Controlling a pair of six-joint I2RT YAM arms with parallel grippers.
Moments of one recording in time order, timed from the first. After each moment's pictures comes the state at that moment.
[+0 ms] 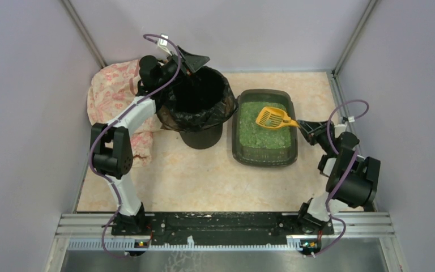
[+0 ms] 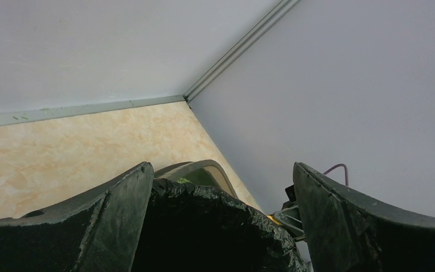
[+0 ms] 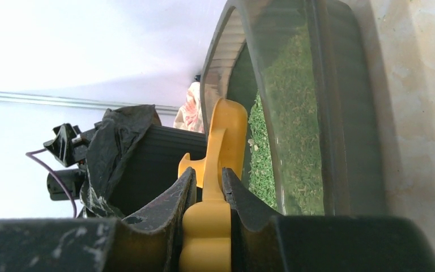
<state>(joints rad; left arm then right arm) -0.25 1.88 1.47 0.63 0.57 -0.89 -0.46 1.55 0.36 1.13 -0.88 1.29</state>
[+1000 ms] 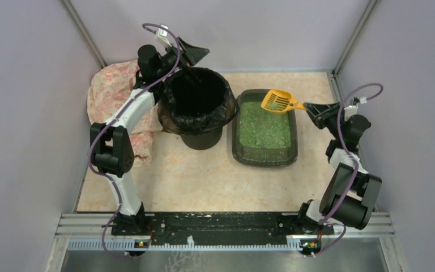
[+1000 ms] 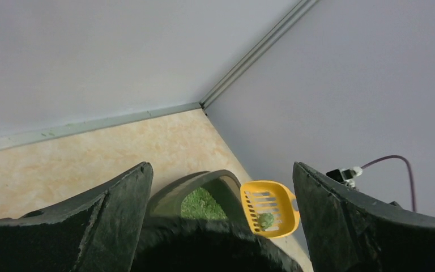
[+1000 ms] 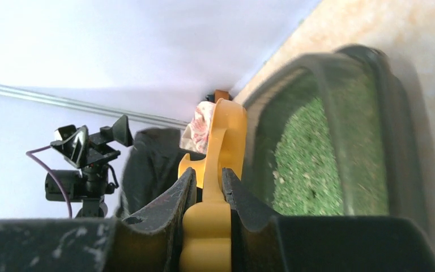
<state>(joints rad) -0.24 1.91 1.60 0.48 0.55 -0.81 -0.45 1.36 0.53 0.79 -0.83 1.20</state>
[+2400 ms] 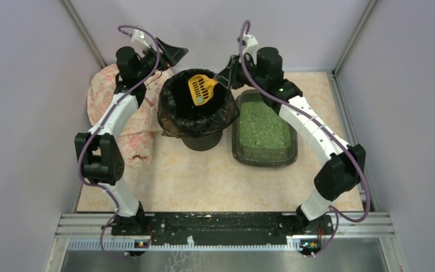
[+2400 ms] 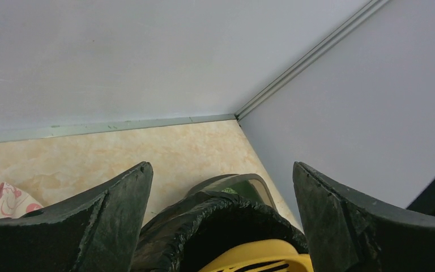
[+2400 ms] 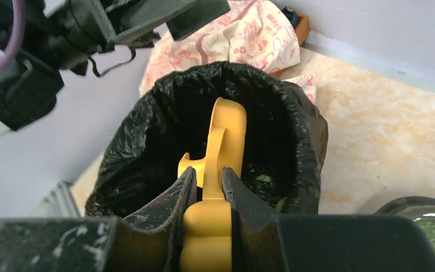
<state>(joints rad) -0.12 1.77 1.52 0.38 0.53 -0.76 0.47 1.61 1.60 -0.14 -0.44 0.39</state>
